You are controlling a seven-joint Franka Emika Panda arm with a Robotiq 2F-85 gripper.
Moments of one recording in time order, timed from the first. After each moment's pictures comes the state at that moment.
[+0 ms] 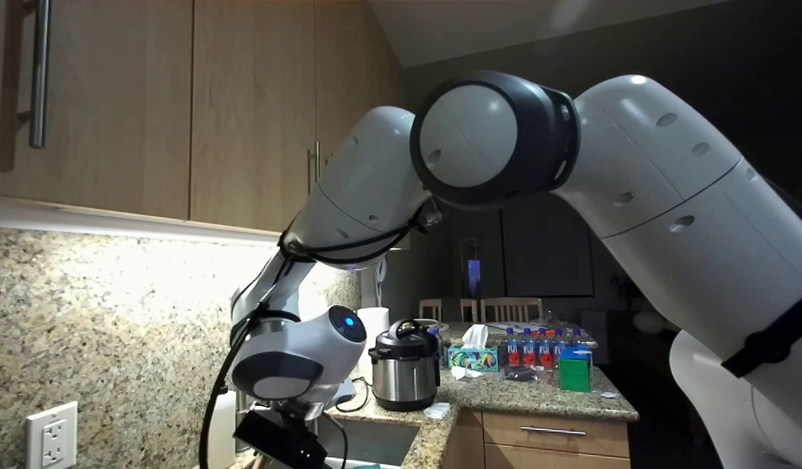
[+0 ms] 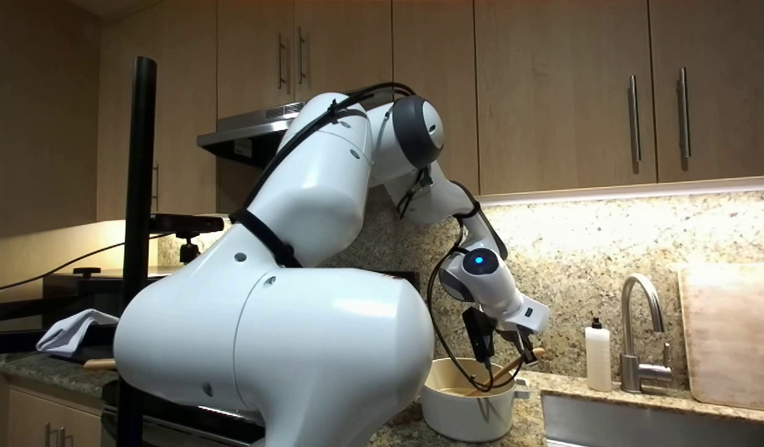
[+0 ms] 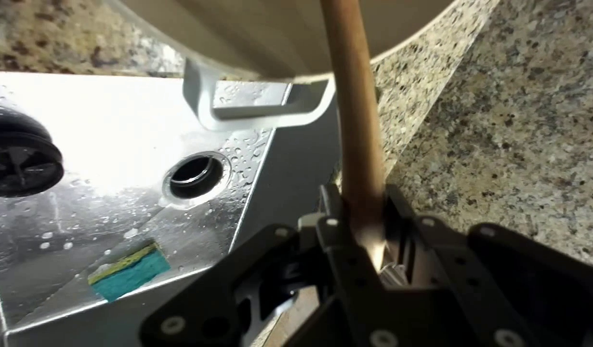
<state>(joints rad) 0.75 0.56 -0.38 -1.84 2.23 3.19 -0.96</state>
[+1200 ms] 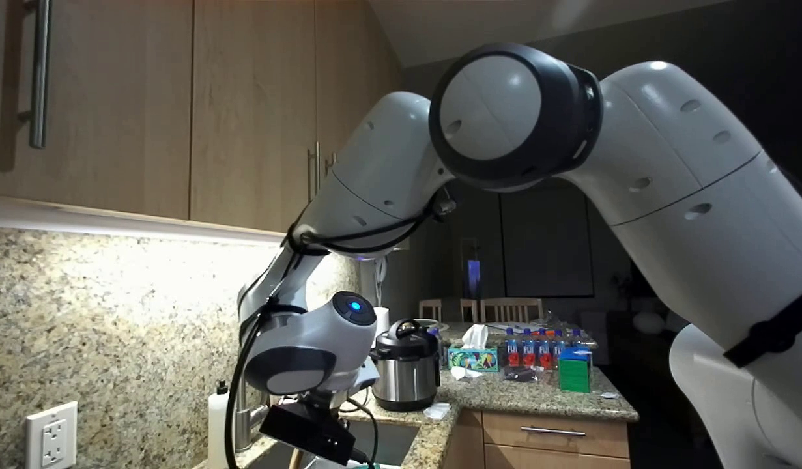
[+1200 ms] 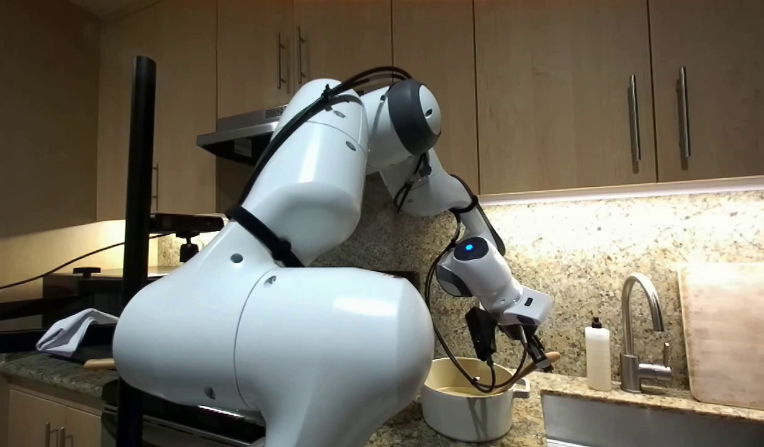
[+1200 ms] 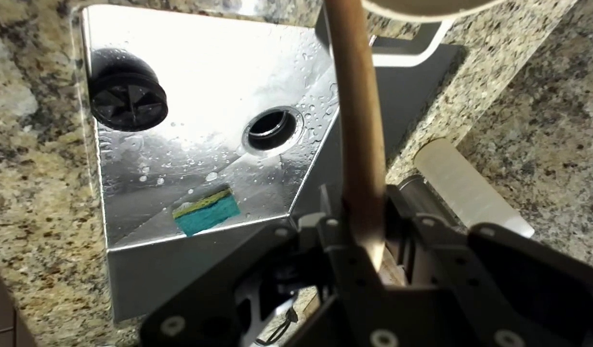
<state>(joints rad) 0.75 0.50 -0.36 -1.93 2.17 3.37 -0.94</state>
